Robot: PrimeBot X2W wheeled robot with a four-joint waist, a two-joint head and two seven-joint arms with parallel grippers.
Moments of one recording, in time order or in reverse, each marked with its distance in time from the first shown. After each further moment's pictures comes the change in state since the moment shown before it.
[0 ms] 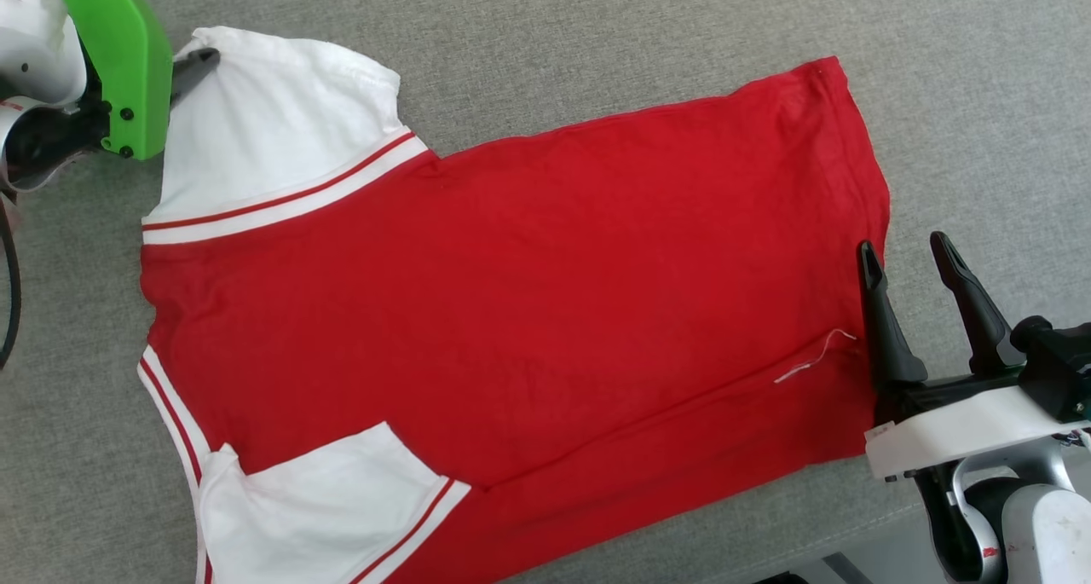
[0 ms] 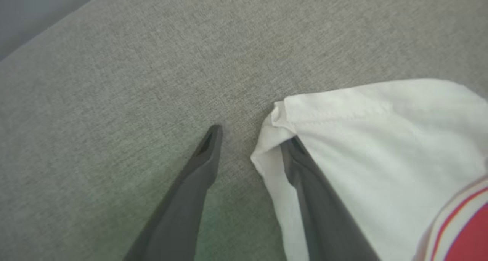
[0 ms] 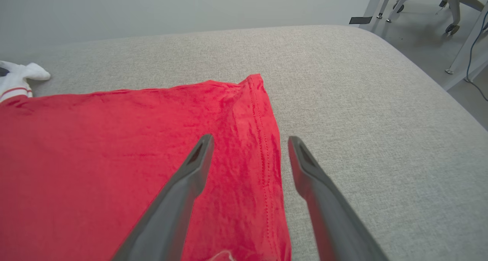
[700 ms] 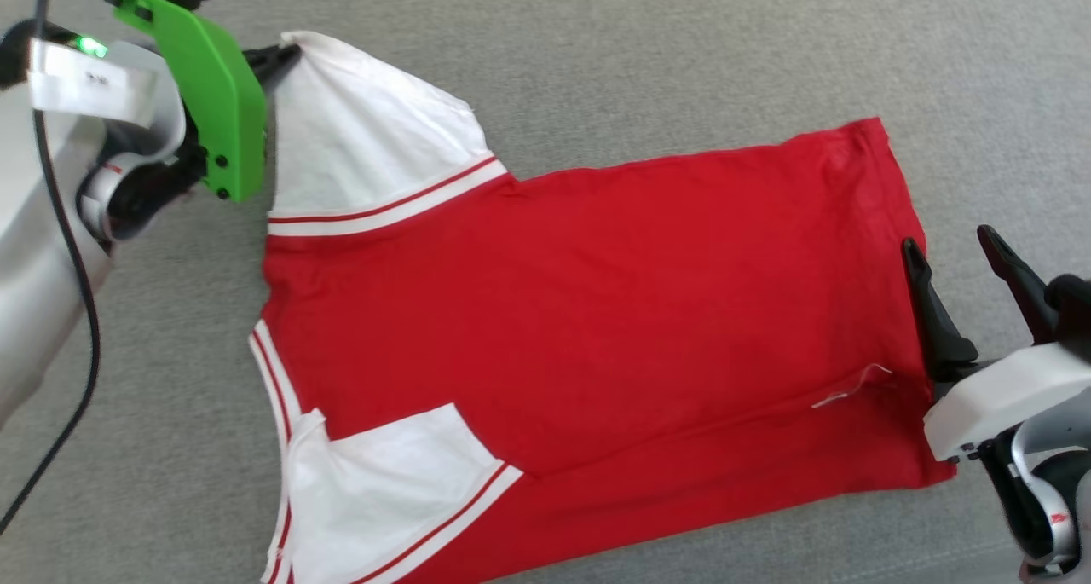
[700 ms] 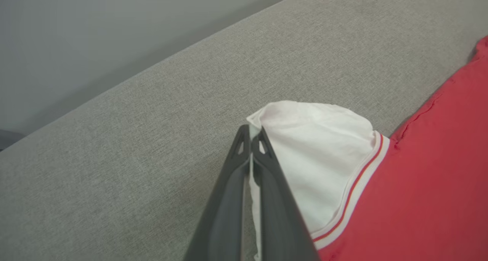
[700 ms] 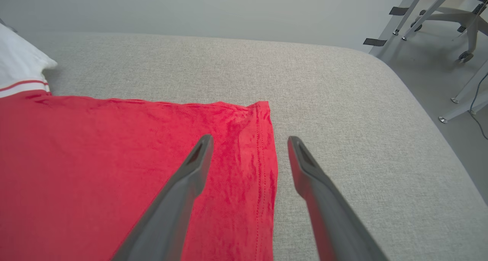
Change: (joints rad) left arm 0.060 -0.036 -0.060 -0.106 -0.043 0.000 -0.247; right arm -0.033 -0.110 -0.041 -0.042 -0.019 0.000 0.230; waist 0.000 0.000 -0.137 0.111
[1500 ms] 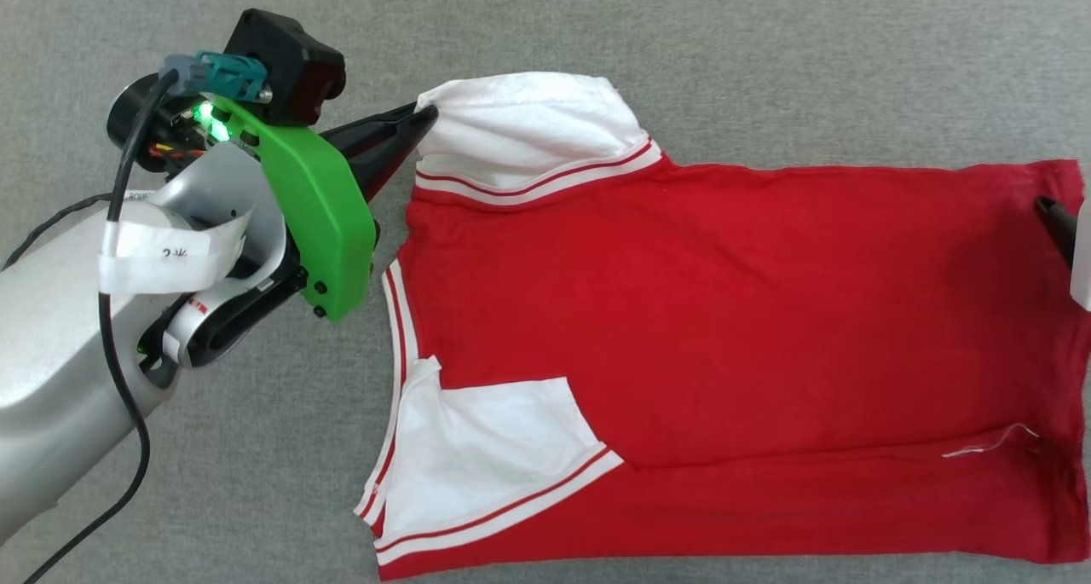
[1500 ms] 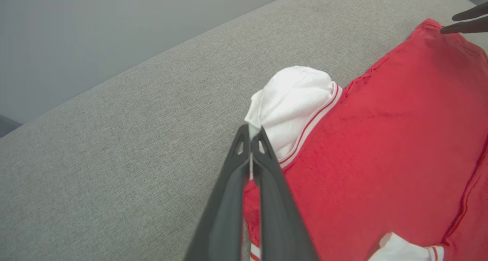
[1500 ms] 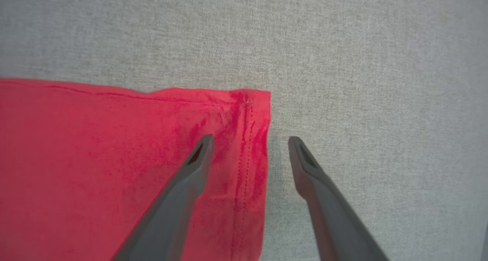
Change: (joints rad) left arm 0.146 0.107 0.002 -0.557 0.051 0.178 -0.073; right arm -0.395 -0.223 -0.084 0.261 0.078 0.000 0.769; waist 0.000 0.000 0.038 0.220
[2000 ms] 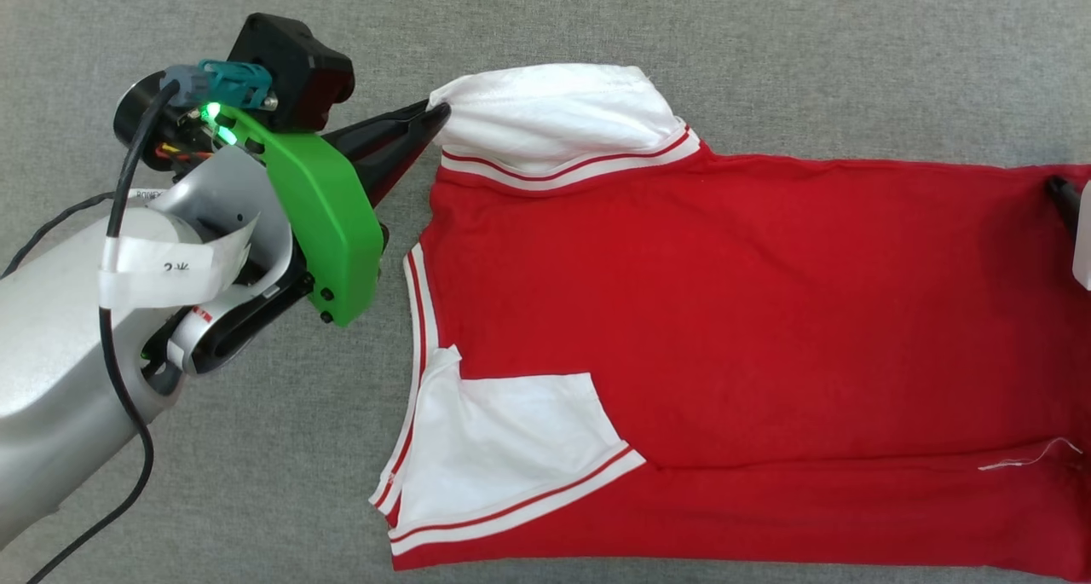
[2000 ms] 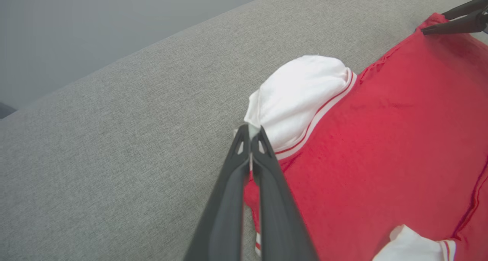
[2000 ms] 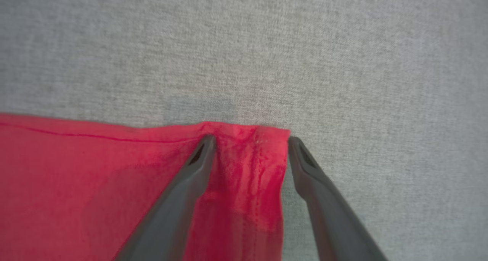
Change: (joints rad) left arm 0.000 0.003 -0.001 -0.038 0.010 0.012 -0.019; right arm -0.064 -0.032 0.050 0.179 -0.028 0.000 -0.074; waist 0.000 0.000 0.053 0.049
